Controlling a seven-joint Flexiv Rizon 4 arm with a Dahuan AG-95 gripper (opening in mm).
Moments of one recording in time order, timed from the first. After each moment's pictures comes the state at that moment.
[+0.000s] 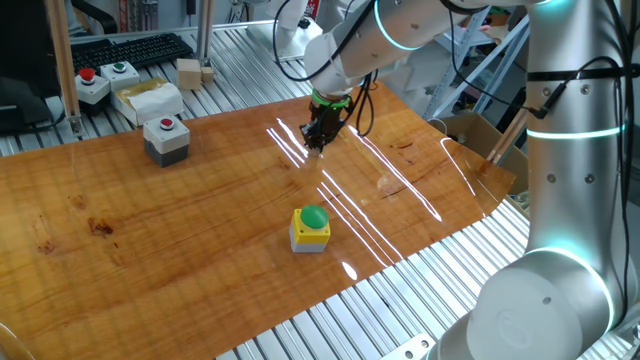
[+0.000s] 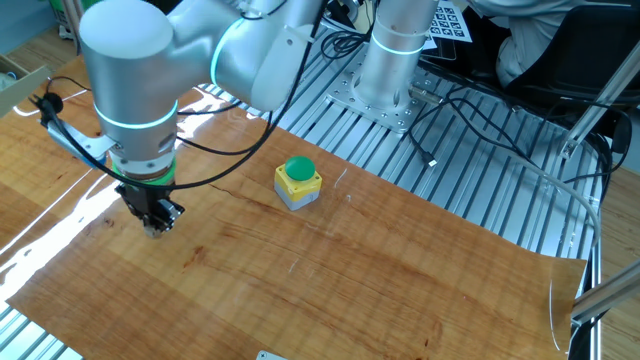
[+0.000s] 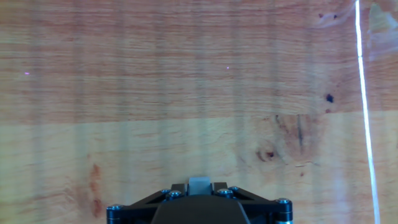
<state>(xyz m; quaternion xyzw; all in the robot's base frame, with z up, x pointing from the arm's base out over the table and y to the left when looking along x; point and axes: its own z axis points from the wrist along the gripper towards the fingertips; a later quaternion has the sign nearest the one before) 0.641 -0.189 0.009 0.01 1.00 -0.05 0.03</state>
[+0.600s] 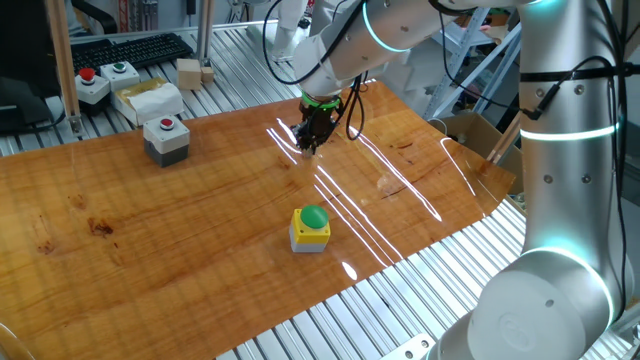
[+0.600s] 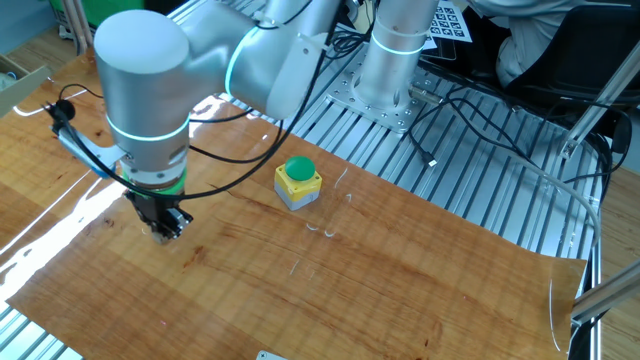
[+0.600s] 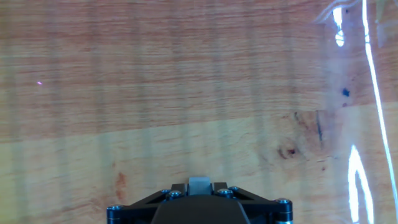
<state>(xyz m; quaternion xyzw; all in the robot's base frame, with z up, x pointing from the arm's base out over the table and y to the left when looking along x) 0.641 -0.164 0.010 0.04 1.00 -0.06 0.02</state>
